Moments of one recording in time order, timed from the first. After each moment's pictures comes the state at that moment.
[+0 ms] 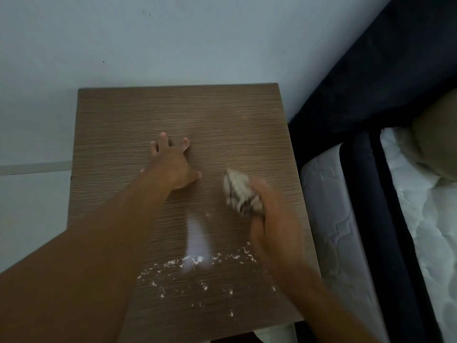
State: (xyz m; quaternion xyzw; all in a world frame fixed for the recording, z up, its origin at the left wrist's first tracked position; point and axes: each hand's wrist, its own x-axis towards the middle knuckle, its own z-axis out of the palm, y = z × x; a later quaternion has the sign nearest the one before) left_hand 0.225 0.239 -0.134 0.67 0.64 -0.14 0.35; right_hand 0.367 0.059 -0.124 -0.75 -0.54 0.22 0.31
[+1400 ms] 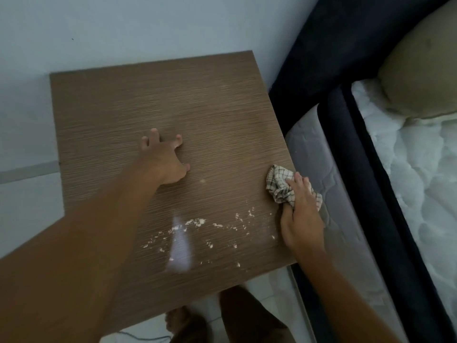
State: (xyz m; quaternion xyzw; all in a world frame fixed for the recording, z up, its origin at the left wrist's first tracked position) left_hand 0.205 0.198 -0.130 0.73 0.57 -0.20 0.32; right_hand 0.387 -0.039 -0.165 -0.87 -0.40 0.20 0.22
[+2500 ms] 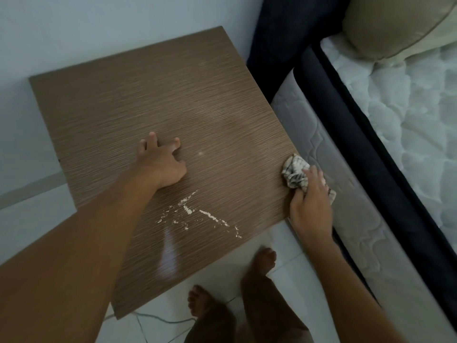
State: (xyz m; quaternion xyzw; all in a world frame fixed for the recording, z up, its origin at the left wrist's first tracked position) left_hand 0.170 0.159 -0.132 0.77 0.51 -0.20 0.32; right_hand 0.332 -0.094 -0.158 -0.94 -0.20 0.13 0.24
